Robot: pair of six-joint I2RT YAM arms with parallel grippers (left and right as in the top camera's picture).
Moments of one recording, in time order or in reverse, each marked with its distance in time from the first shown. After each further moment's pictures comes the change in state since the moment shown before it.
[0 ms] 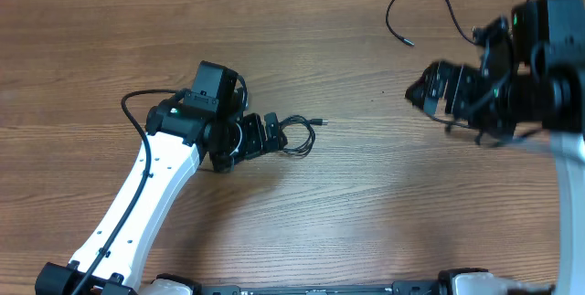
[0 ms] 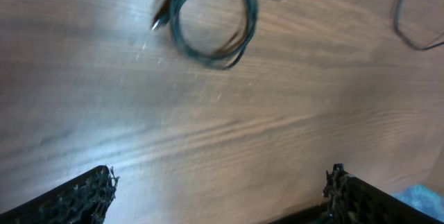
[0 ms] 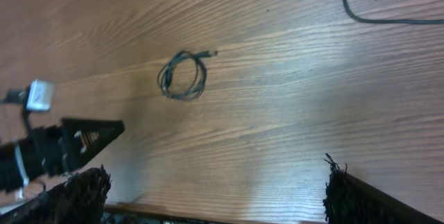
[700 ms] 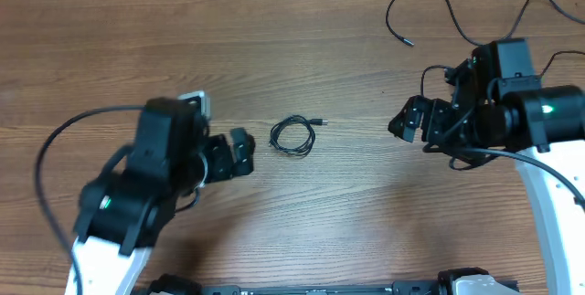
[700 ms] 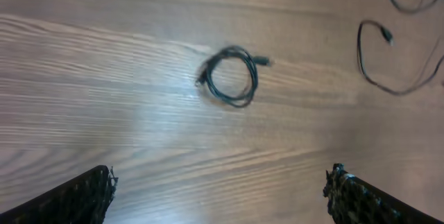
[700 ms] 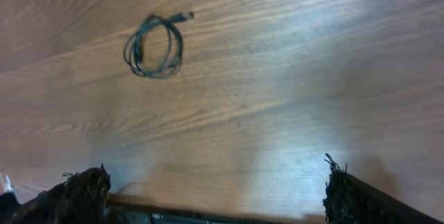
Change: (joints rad) left arm 0.000 -0.442 0.000 -0.064 -0.266 0.052; right arm 0.026 -0.087 -0.445 0.235 -0.031 0.045
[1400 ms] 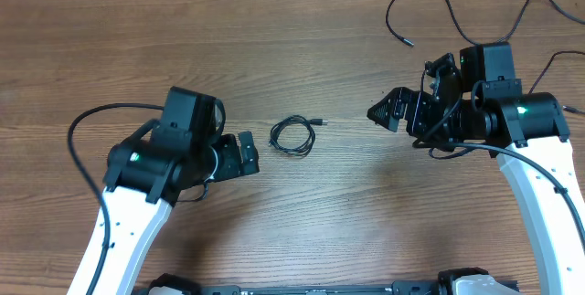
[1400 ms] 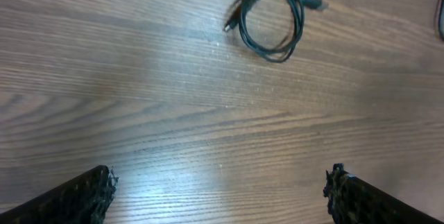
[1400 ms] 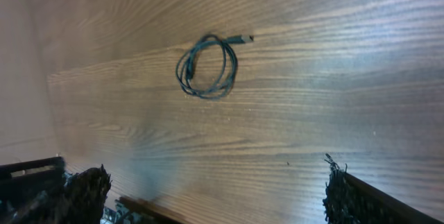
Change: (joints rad) left arm 0.000 0.197 0.000 -0.095 0.039 -0.006; right arm 0.000 0.001 -0.148 0.282 -0.183 0.000
